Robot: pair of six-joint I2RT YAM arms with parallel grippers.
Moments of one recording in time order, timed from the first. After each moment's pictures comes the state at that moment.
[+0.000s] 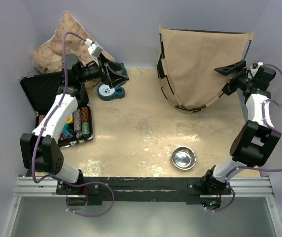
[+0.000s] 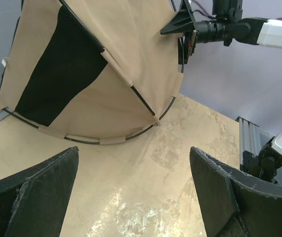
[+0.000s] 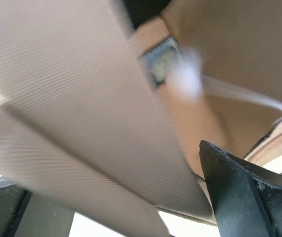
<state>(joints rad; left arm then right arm) -0.14 1.51 1.32 0.27 1.02 -0.37 -0.44 1.64 1.35 -0.17 -0.82 1.05</state>
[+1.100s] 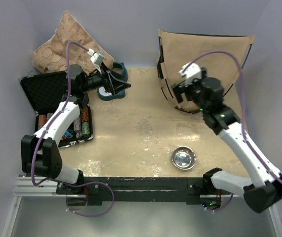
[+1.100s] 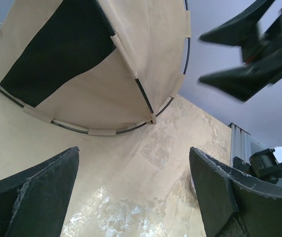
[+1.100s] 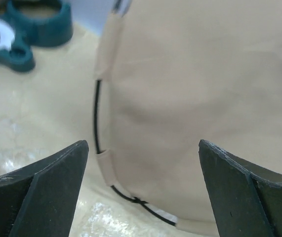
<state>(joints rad) -0.18 1.46 1.14 0.38 0.95 -0.44 0.41 1.07 1.18 -0.29 0.11 -0.32</state>
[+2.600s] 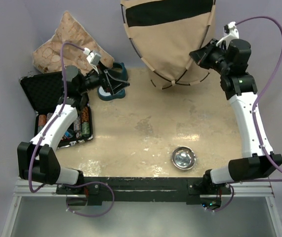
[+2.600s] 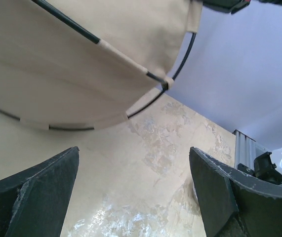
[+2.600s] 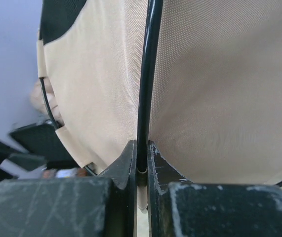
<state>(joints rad) -0.18 1.39 1.11 0.40 0.91 -0.45 0.16 1.43 1.73 -0.42 -0.19 0.45</state>
